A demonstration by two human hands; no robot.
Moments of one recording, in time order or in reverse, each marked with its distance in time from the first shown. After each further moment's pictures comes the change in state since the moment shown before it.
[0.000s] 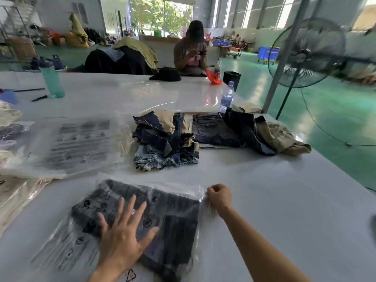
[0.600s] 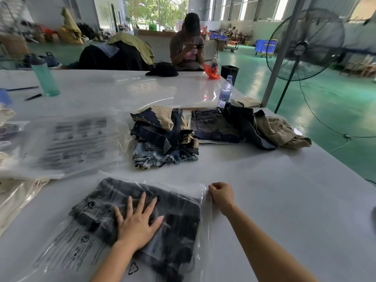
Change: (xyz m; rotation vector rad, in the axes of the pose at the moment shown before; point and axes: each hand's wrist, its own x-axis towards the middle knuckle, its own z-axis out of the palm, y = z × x) left_hand 0.040 0.016 0.021 0.108 -0.334 -0.132; right_hand 0.006 0.010 0.000 0.026 -0.021 0.007
